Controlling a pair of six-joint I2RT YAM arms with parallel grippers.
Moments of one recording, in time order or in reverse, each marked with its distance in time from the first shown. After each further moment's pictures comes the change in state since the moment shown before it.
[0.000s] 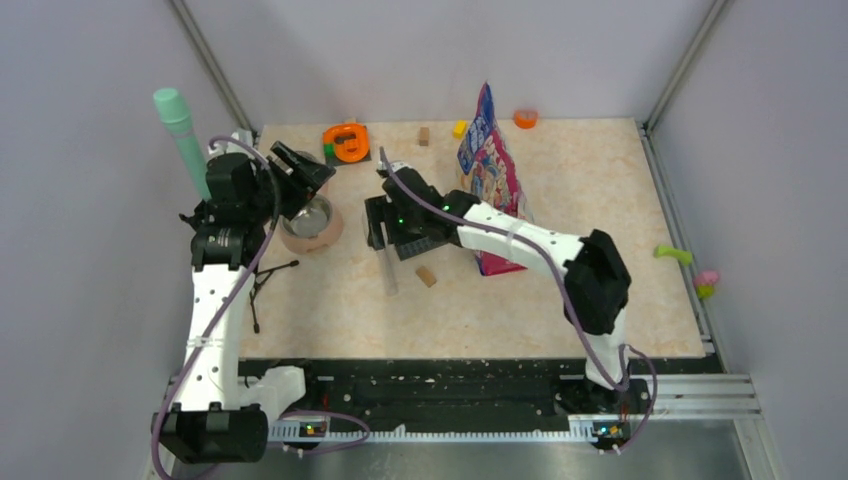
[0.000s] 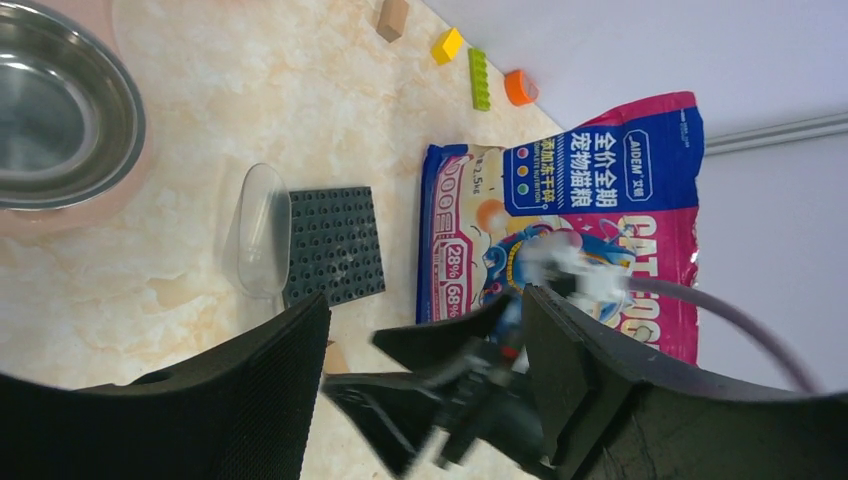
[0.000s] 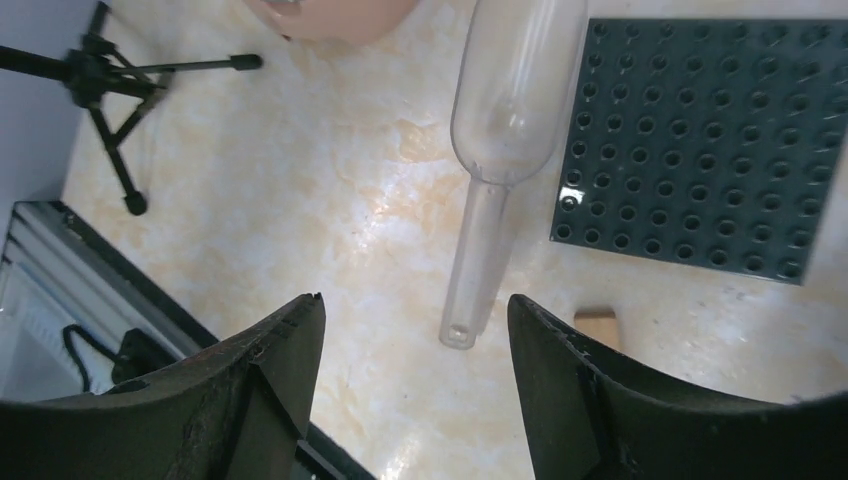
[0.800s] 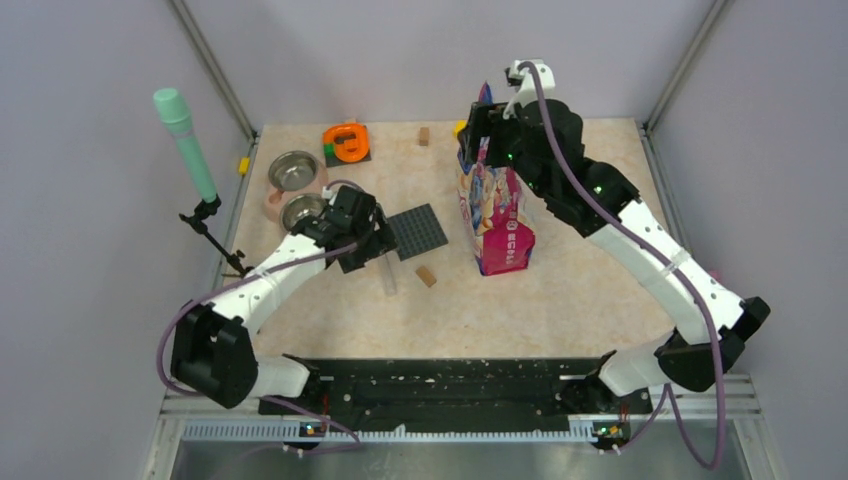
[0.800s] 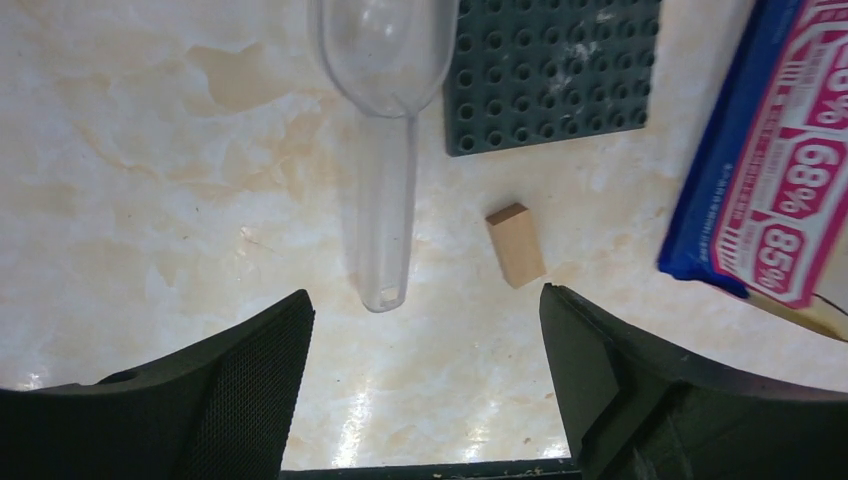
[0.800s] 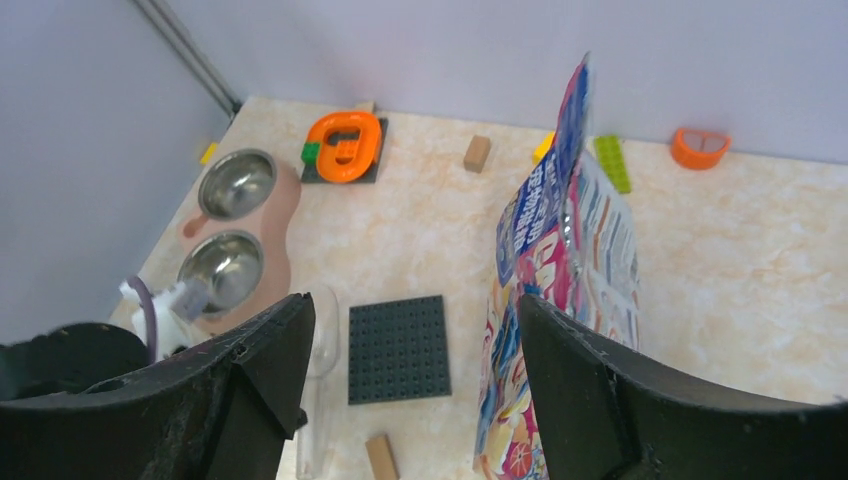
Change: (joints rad) left arm -0.477 0.288 -0.196 -0.118 -0.395 -0.024; right arm -0.201 -0.579 -0.017 -0.021 0.340 -0.277
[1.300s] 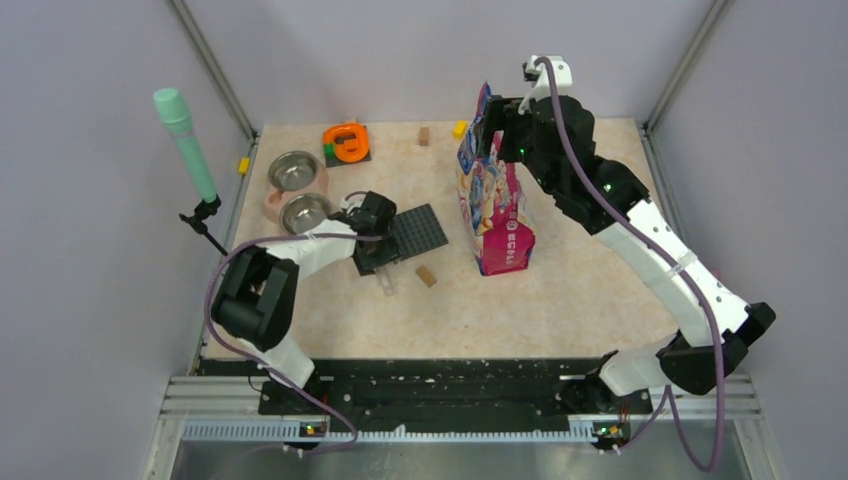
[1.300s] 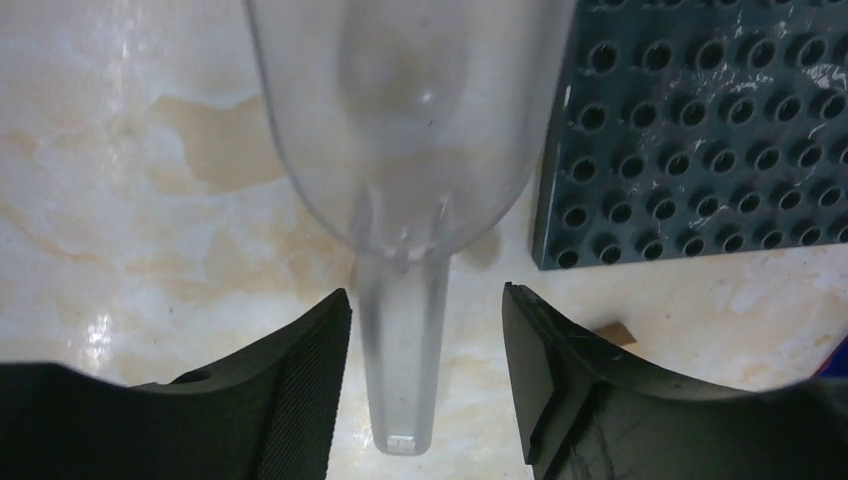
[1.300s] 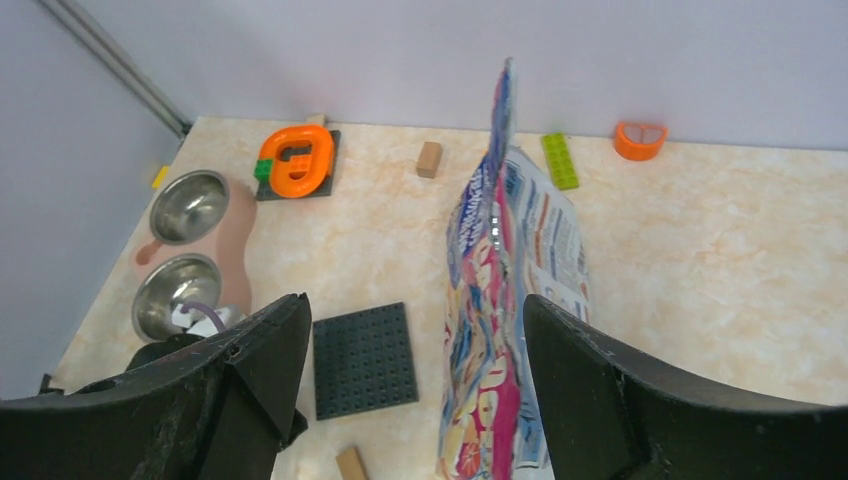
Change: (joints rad) left arm -0.009 0.306 -0.047 0.149 -0.066 -0.035; right arm -0.038 -0.032 -0.004 0.001 0.056 -0.005
